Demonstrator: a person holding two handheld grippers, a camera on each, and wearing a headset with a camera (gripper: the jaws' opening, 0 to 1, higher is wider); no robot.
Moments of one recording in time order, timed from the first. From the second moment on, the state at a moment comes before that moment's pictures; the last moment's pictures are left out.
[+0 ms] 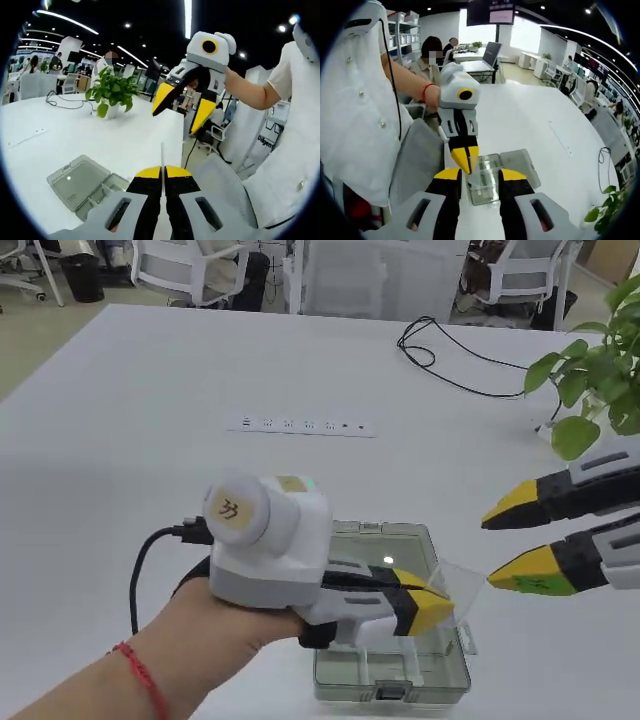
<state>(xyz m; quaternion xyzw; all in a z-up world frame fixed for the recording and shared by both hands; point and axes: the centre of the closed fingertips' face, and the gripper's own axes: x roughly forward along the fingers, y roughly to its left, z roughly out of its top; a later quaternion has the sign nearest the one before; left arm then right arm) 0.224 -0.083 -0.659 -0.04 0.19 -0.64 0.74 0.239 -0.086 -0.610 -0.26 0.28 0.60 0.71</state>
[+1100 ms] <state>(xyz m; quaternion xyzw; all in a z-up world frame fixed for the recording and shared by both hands) 0.195 -0.085 -0.637 0.01 0.12 -0.70 0.71 0.193 -0.068 -0.628 -0.23 0.31 0.68 0.63</state>
